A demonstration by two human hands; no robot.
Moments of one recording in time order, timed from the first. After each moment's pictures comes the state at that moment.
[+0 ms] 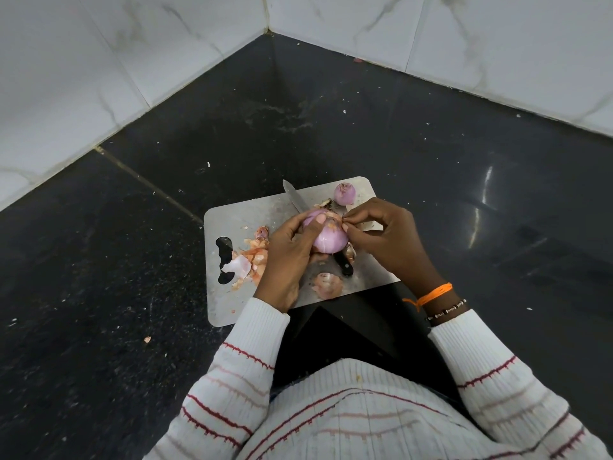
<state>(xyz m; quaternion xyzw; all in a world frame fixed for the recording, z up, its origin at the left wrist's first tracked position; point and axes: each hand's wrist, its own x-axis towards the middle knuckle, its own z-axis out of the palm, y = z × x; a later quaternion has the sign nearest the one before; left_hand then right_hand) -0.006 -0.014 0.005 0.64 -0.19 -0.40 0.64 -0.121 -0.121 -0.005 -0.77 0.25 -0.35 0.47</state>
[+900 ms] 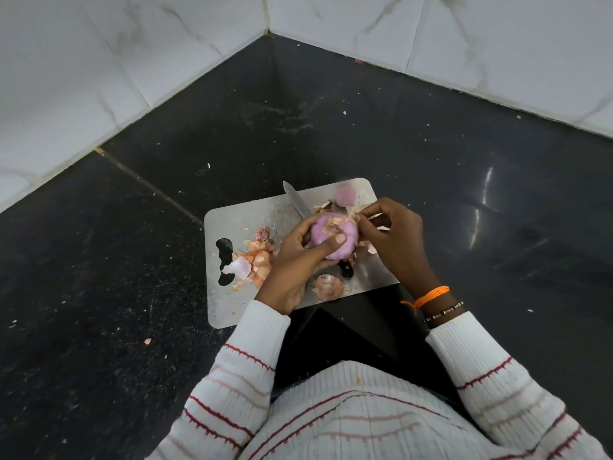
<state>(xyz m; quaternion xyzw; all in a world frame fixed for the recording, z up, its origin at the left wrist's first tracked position) -0.006 -0.012 -0.003 0.59 -0.19 -0.49 0.62 -0.121 -0.121 -0.009 -0.76 0.36 -0.36 0.41</state>
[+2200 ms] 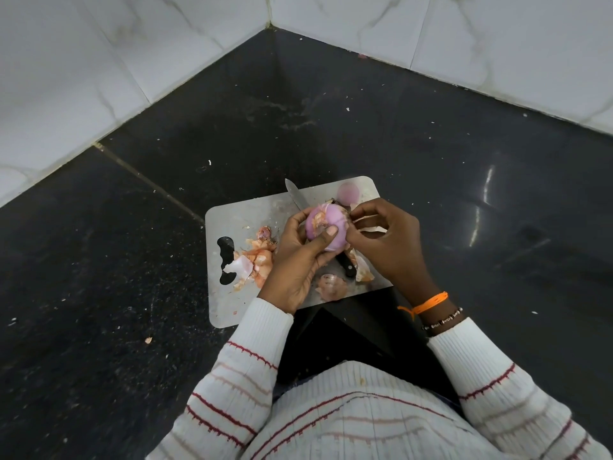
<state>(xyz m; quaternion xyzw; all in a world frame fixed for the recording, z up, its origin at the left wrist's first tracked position) -0.006 -0.018 0.003 0.50 -0.08 -0.50 0.70 -0.115 -0.103 0.004 -0.75 0.33 -0.38 0.43</state>
